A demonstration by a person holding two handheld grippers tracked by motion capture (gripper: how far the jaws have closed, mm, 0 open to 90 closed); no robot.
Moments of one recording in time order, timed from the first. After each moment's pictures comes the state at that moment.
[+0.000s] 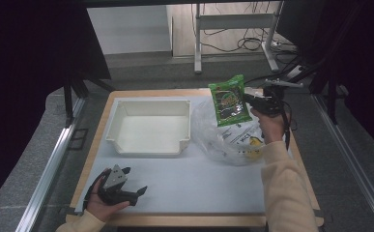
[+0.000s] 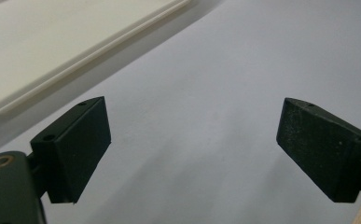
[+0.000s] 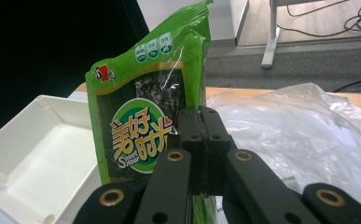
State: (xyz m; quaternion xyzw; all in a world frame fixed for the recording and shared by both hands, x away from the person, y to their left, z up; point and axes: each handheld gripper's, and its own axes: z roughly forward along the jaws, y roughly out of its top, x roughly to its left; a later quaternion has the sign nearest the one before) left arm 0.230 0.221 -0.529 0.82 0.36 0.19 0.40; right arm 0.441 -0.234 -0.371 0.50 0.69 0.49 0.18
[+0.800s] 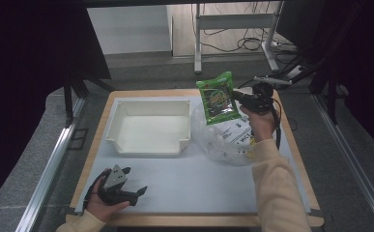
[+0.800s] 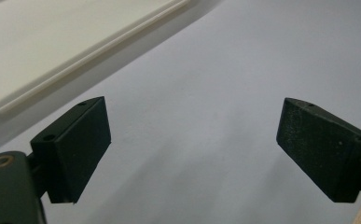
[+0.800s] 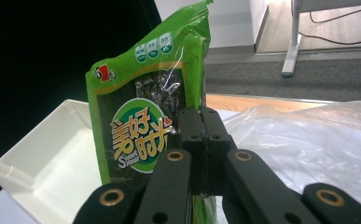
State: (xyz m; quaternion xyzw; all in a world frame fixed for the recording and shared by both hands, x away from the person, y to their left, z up) left arm 0.231 0.221 -0.530 0.82 0.36 0.19 0.40; right arm 0.442 -0.204 -0.365 0.48 0.69 0.51 0.17
